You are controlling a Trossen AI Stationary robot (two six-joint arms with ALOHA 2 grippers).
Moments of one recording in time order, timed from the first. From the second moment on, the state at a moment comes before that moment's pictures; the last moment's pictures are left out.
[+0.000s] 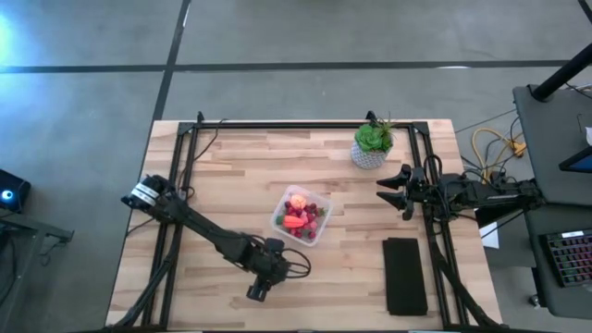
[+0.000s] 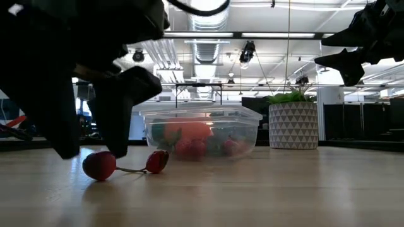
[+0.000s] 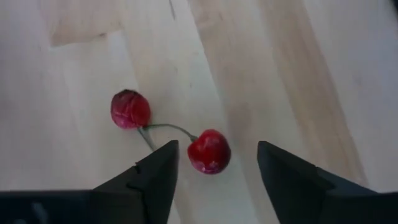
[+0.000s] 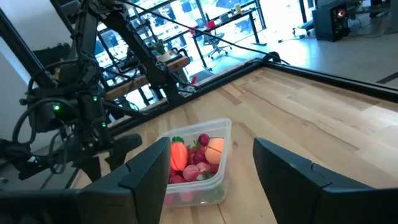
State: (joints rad) left arm -0.50 1.84 1.15 -0.38 0.02 -0.21; right arm 0.08 0.08 0.14 -0.12 0.24 0.41
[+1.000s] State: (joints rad) left arm -0.49 1.86 1.16 -0.39 -0.02 -0.23; right arm 0.08 0.08 0.14 -0.12 0.24 0.41
